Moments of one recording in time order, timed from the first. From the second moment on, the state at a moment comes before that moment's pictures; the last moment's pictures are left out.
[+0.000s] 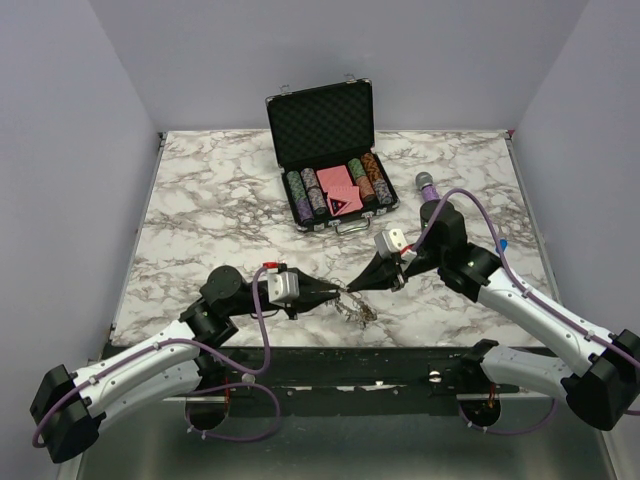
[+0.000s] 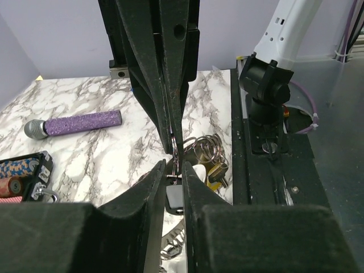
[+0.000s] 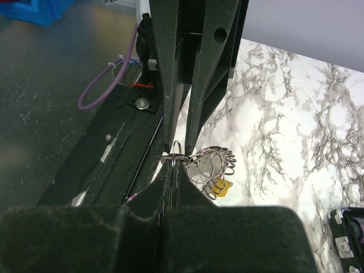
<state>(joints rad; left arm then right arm) -0.88 0.71 0.39 0.47 0.59 0.06 0.67 1.07 0.82 -0.12 -1.17 -0.50</state>
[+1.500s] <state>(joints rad) -0.88 0.72 0.43 0.35 0.56 0.08 0.64 1.10 0.78 0.13 -1.13 -0.06</state>
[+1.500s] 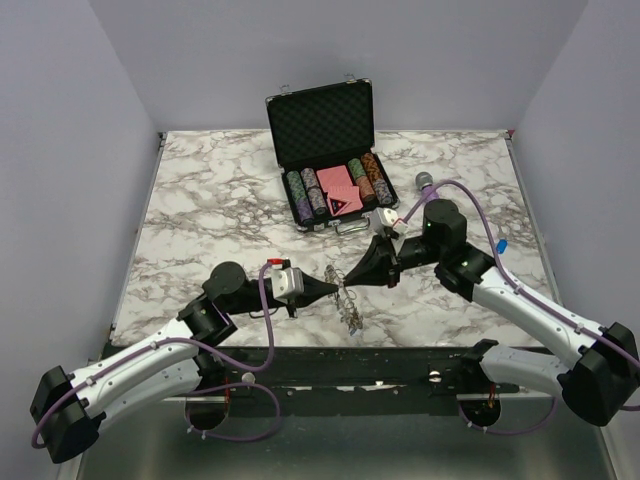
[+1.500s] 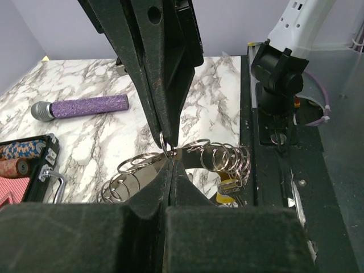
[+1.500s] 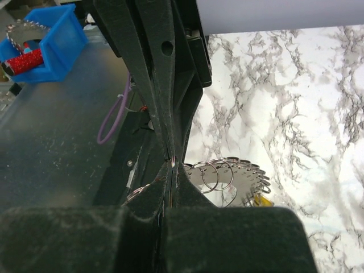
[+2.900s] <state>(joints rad) -0.80 0.60 0.58 -0.02 0.12 -0.23 0.53 1.19 1.25 -0.54 -0.58 -0.36</state>
